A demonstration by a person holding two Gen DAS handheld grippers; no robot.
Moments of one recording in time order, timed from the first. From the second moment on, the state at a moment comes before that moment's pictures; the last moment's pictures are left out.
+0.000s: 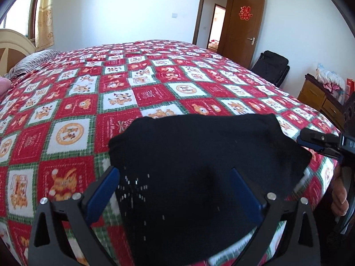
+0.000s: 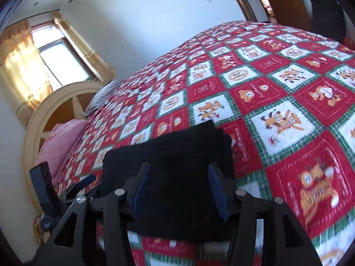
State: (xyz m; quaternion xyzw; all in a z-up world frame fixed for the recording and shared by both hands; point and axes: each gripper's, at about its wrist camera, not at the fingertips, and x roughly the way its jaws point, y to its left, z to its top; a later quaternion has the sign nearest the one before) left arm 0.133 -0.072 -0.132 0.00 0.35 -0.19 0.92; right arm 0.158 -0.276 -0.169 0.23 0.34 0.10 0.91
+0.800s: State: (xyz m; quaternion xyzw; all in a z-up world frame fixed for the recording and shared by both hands) left arm 0.130 -0.061 -0.152 -0.01 0.37 -0.18 0.91; right arm 0.137 -0.248 -0.195 0.12 0.39 0.10 0.91
